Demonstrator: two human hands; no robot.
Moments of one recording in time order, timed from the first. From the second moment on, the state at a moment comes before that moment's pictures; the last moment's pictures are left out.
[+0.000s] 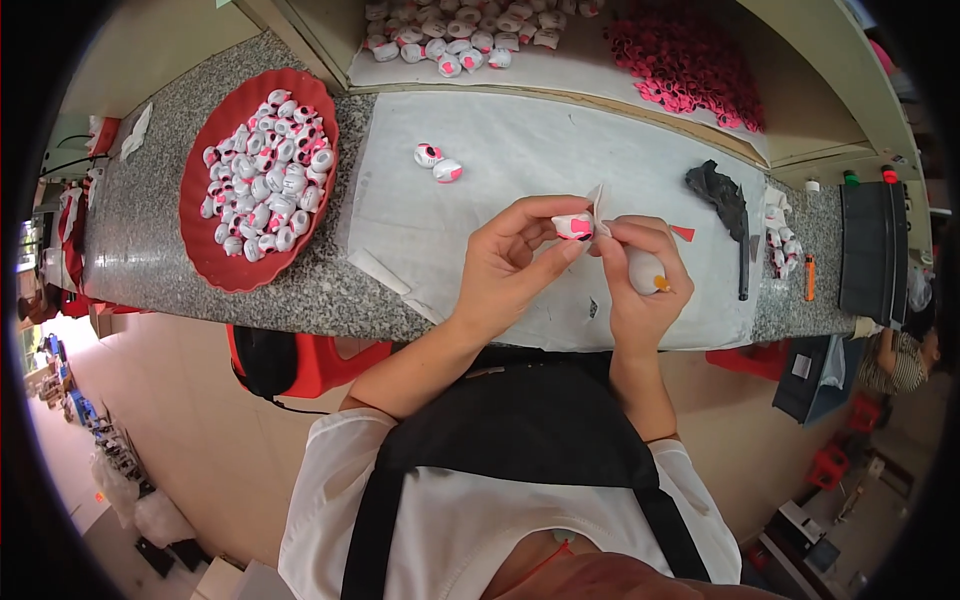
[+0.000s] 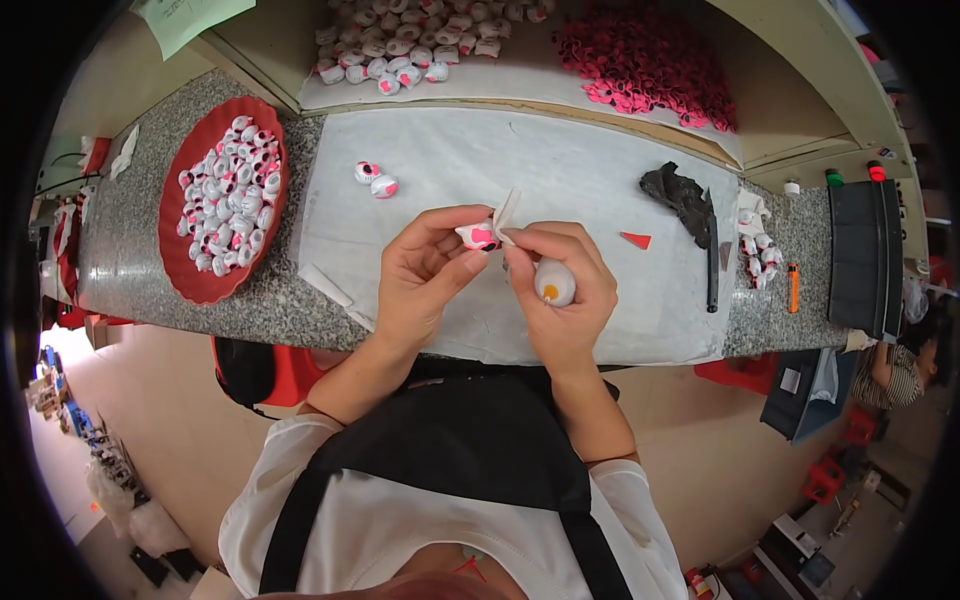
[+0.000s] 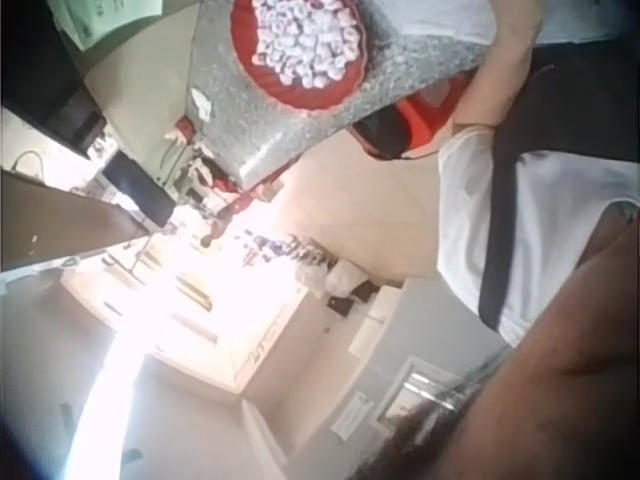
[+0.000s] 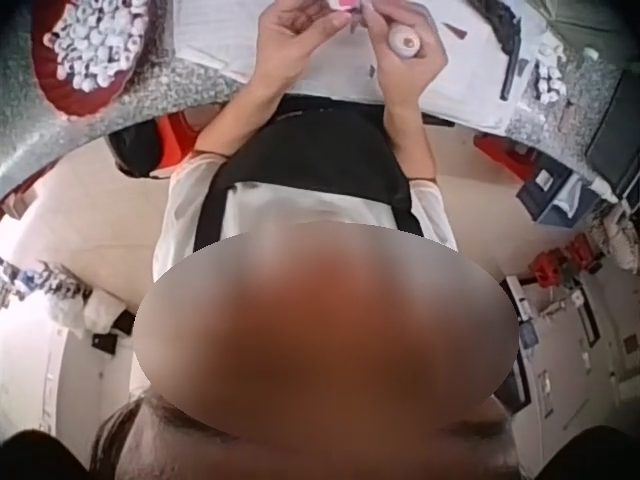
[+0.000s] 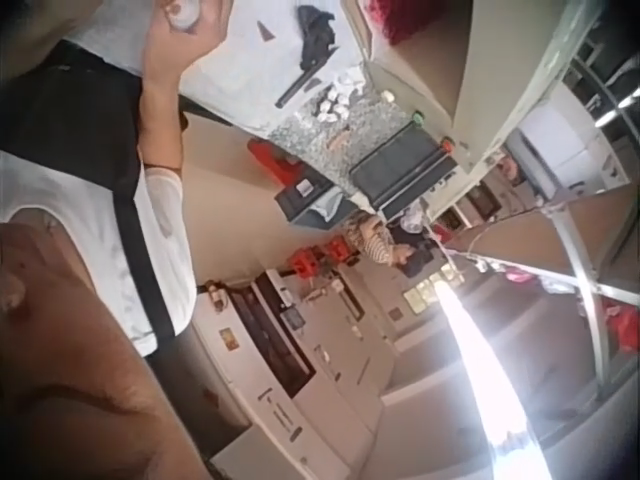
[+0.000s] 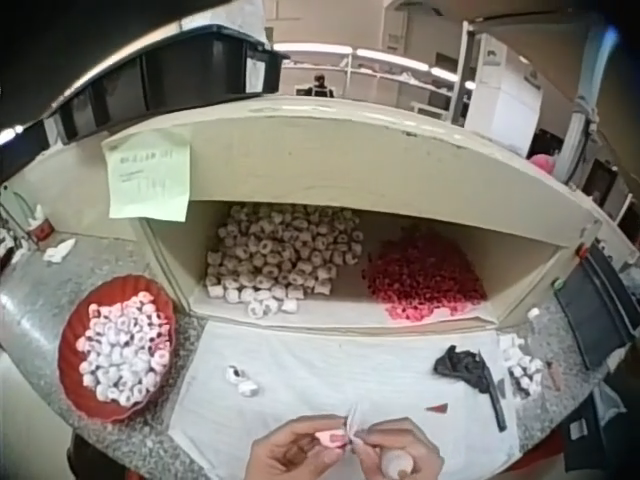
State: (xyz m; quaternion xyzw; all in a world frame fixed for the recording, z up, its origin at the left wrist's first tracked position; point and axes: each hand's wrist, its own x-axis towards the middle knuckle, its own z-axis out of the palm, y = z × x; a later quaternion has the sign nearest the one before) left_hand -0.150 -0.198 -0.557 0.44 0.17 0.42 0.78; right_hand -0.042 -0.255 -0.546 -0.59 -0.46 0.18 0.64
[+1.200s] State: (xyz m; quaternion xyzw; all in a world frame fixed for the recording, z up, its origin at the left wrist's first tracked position) left_hand -0.146 -0.197 -0.565 0.47 0.15 0.43 0.76; right_hand -0.020 -0.267 -0.529 -0.55 -0.39 0.44 0.60
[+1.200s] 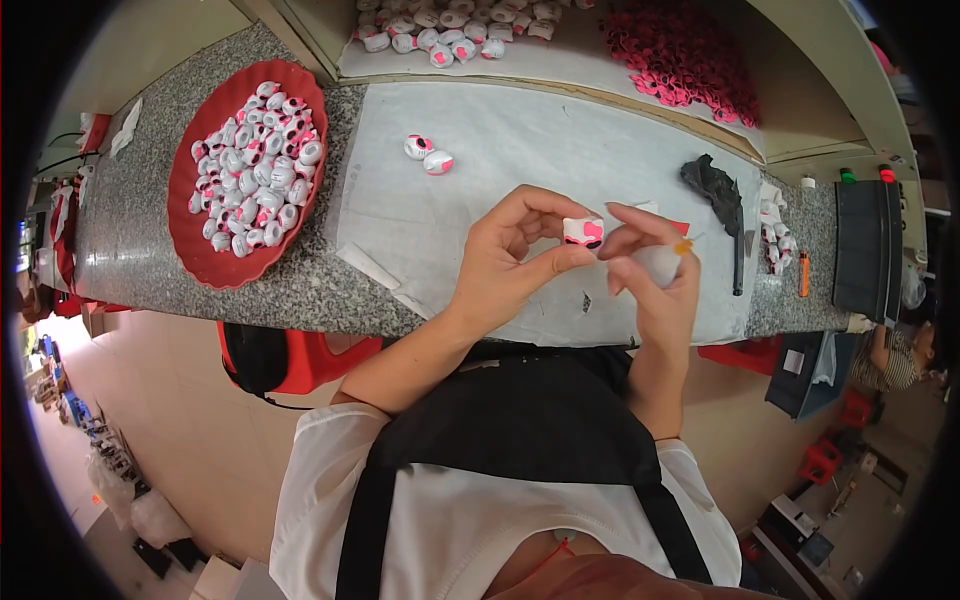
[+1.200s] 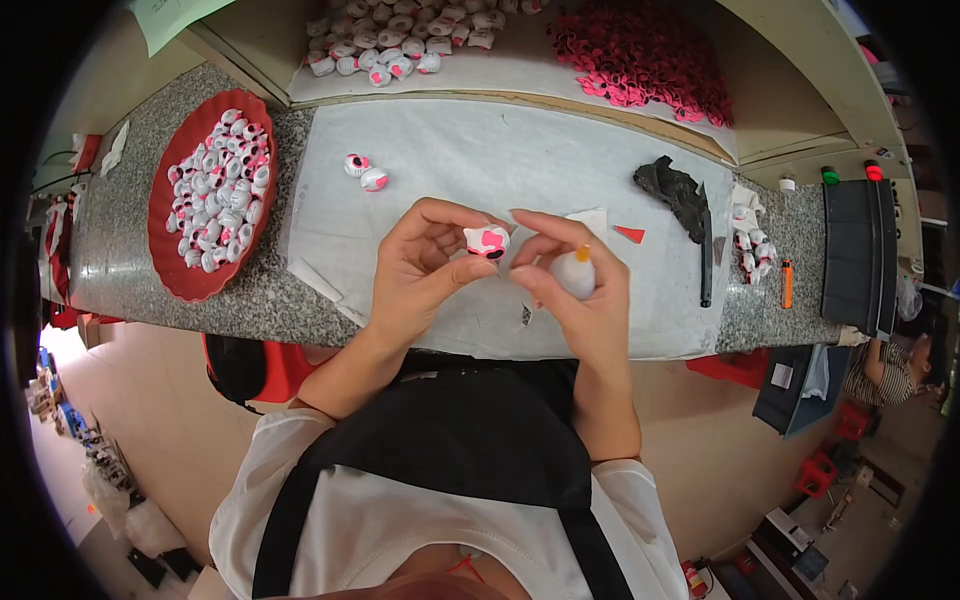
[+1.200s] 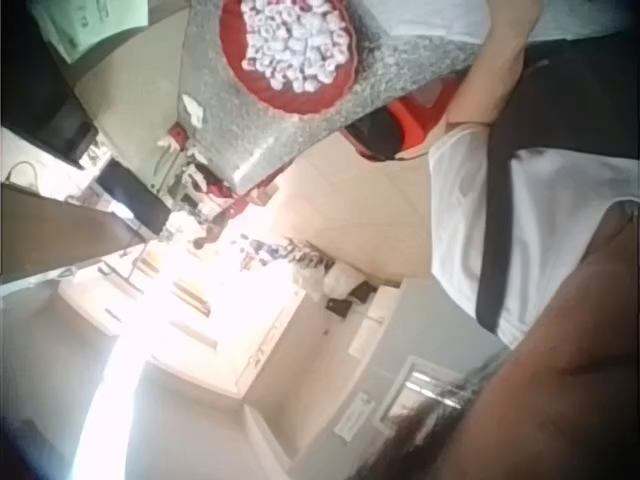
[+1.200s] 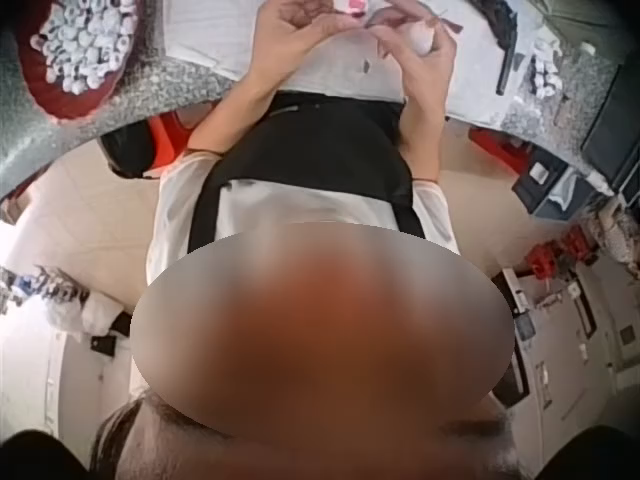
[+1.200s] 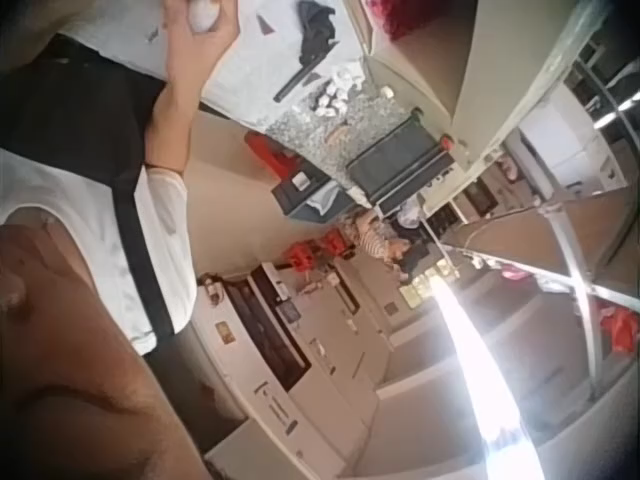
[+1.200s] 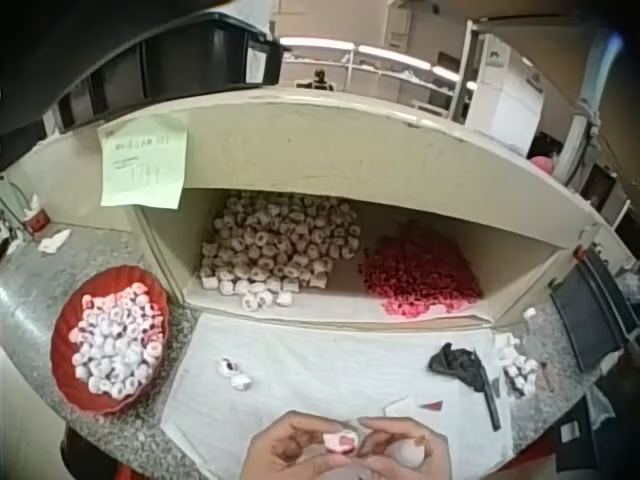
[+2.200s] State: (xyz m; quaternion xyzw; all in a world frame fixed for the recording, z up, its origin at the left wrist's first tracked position) left_hand -0.154 -0.193 -0.547 0.56 0.15 0.43 0.69; right_hand -0.026 -0.267 -0.541 -0.48 -0.32 0.51 0.64
